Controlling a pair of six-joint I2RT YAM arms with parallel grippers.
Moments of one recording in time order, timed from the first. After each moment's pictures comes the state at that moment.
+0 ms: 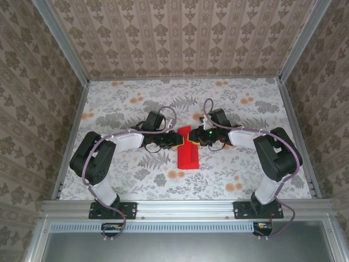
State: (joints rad) left arm -0.61 1.71 0.90 -0.07 0.69 -0.71; right arm 0.40 1.74 0.87 0.00 -0.69 0.75
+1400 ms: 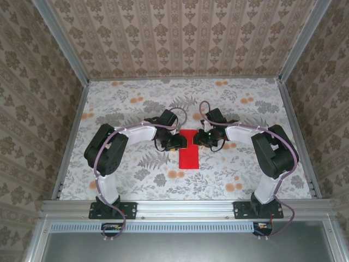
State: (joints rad) left arm -0.69 1.88 1.14 -0.46 0.42 -0.61; right arm 0.42 1.77 0.98 -0.32 -0.42 0.56
